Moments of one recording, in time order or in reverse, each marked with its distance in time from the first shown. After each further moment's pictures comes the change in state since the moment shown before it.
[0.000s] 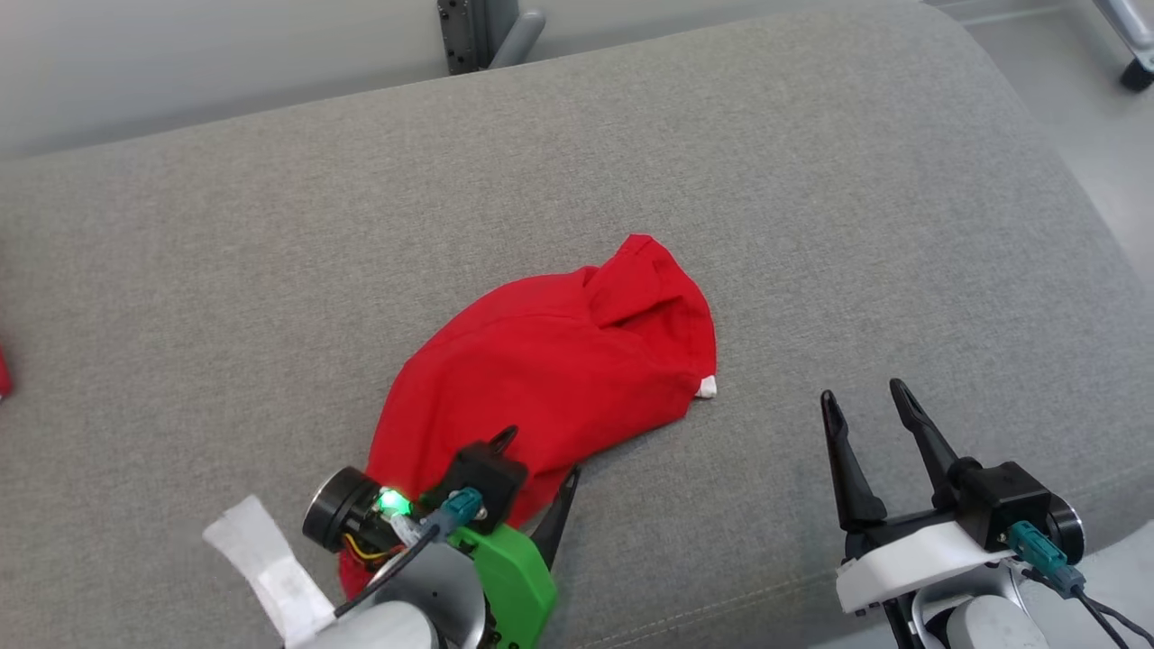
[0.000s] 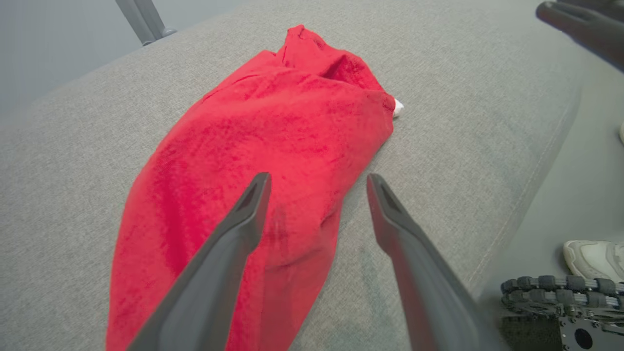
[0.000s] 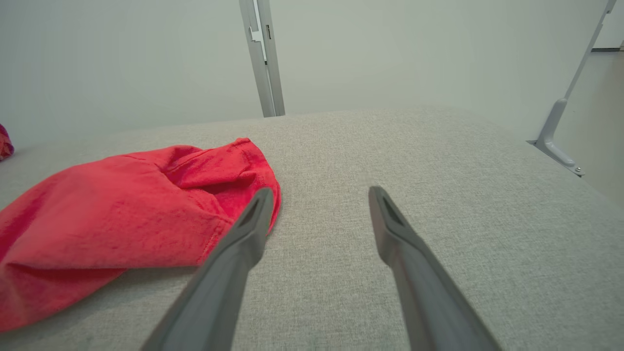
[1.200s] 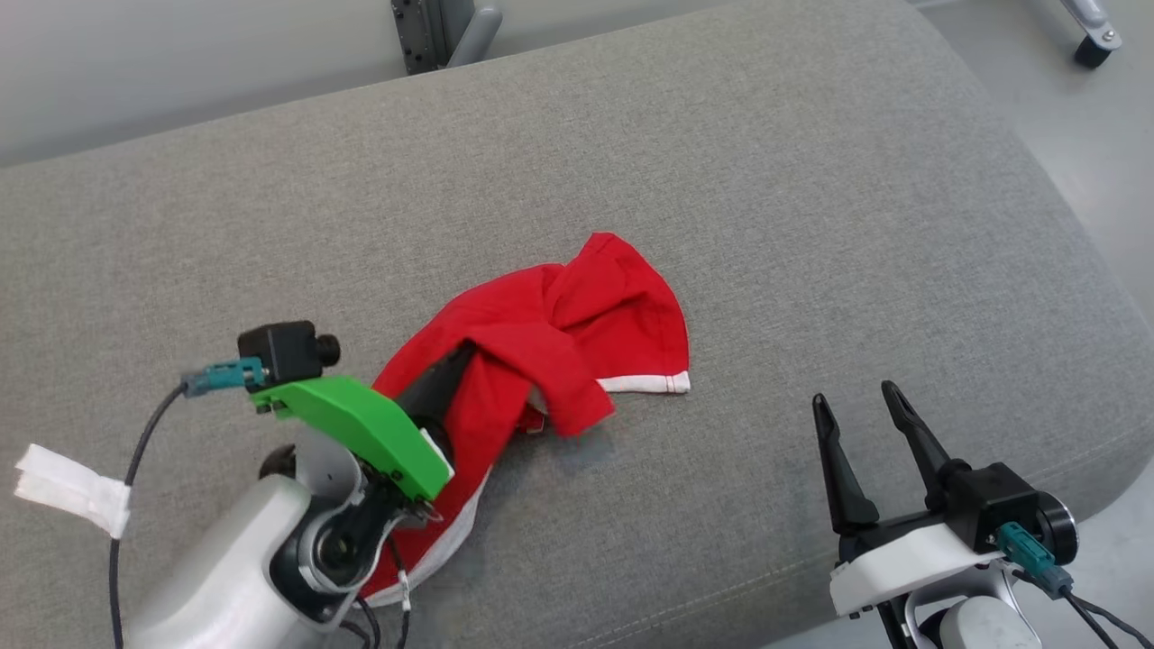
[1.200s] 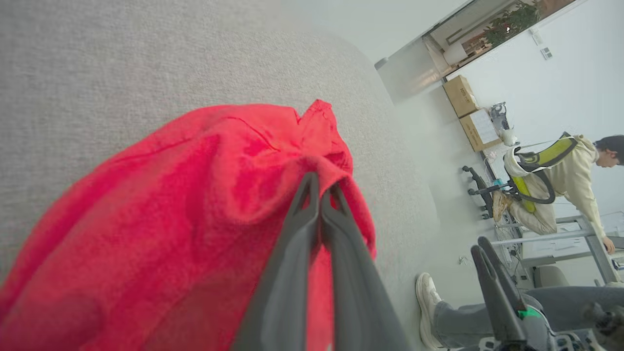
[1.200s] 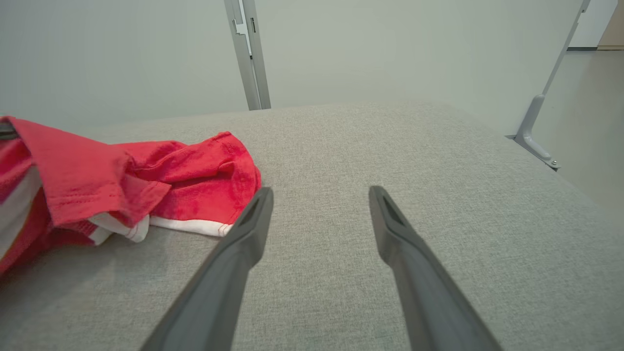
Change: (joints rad) left arm 0.045 -0.118 0.416 0.204 -0.658 -0.287 -0.055; right arm 0.001 0.001 0.010 0.005 -0.015 0.000 0.000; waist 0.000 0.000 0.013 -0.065
